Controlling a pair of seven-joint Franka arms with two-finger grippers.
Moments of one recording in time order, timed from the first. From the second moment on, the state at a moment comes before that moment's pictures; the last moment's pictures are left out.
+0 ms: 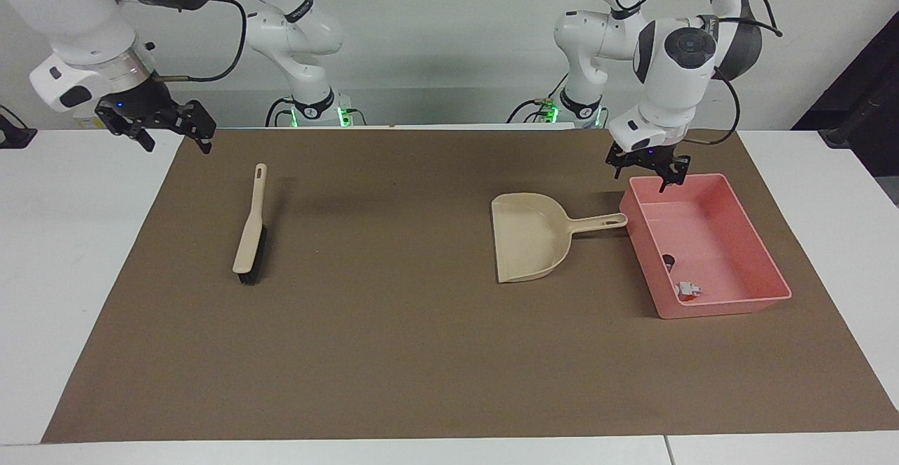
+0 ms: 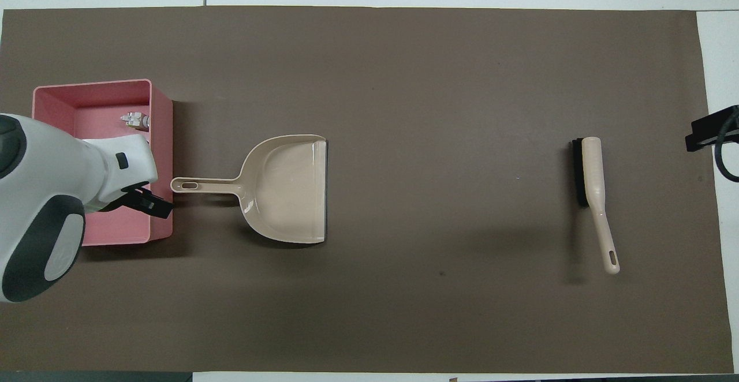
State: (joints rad) left arm -0.31 -0.17 0.12 -2.13 0.12 1.92 0.15; right arm -0.06 0.03 -0.04 -1.50 -0.05 1.44 -0.06
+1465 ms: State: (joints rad) left arm -0.09 -0.04 0.12 -1.57 -0.04 1.49 0.11; right arm -0.06 0.03 -0.04 -1.50 -0.05 1.44 -0.06
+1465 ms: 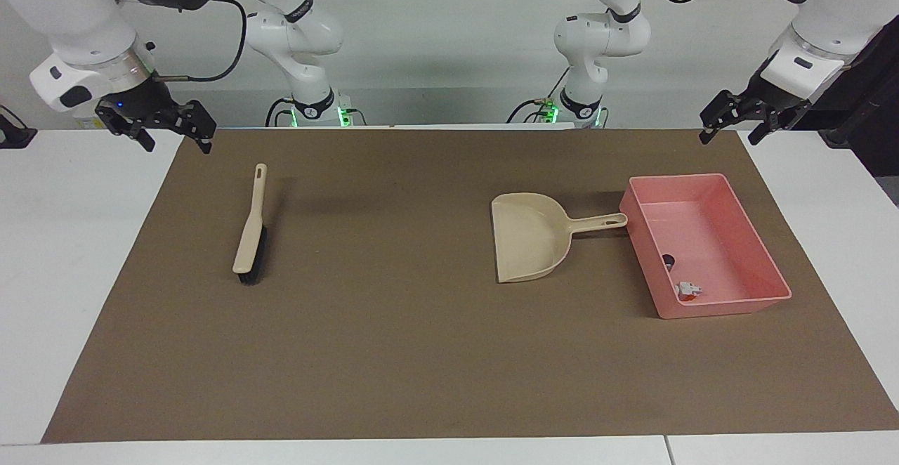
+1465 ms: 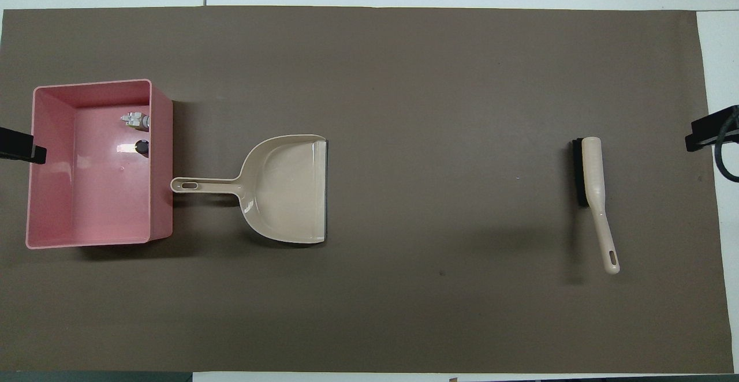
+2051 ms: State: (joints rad) left arm -0.09 -0.03 0.12 -1.57 -0.04 1.48 0.11; right arm -0.06 0.03 -0.04 -1.50 -0.05 1.44 -0.06
